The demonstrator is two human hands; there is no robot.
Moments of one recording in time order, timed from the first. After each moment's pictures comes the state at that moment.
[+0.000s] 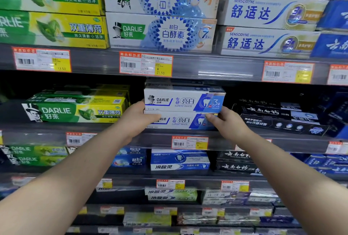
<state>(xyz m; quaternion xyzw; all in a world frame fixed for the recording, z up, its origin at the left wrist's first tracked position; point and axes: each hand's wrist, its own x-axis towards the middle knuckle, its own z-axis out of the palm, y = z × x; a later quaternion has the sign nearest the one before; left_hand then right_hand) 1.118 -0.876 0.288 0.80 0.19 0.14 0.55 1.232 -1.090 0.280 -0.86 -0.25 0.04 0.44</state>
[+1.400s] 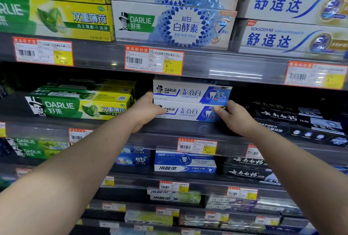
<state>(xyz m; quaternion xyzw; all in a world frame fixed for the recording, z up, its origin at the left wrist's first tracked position) 1.161 -0.854 0.282 0.80 0.23 0.11 0.54 1.267 -1.072 0.287 -0.89 -0.26 0.06 0.37</state>
